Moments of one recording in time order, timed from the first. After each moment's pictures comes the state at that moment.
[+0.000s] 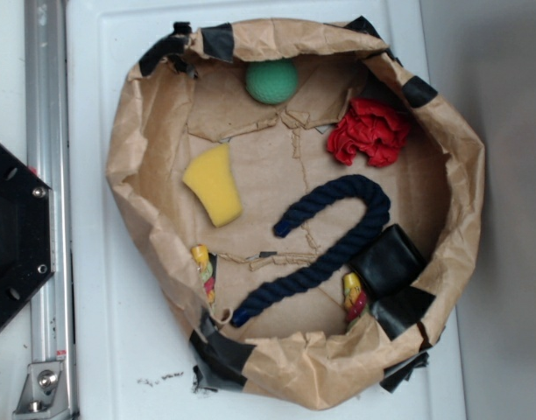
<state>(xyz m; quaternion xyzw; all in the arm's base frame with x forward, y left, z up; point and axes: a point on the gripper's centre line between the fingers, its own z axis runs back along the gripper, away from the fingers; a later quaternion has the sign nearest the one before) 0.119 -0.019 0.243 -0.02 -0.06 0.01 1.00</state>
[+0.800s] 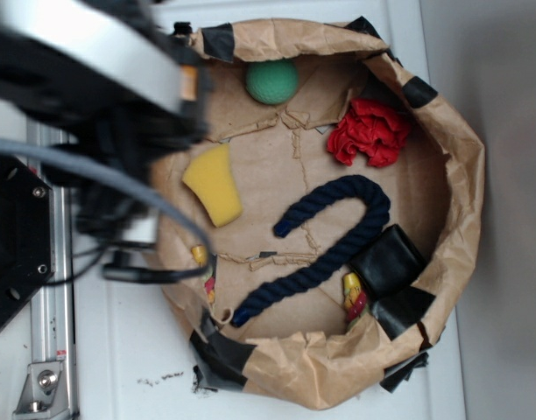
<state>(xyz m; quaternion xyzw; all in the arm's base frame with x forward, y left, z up) 0.216 0.025 0.170 -0.01 -0.06 -0.10 0.99</state>
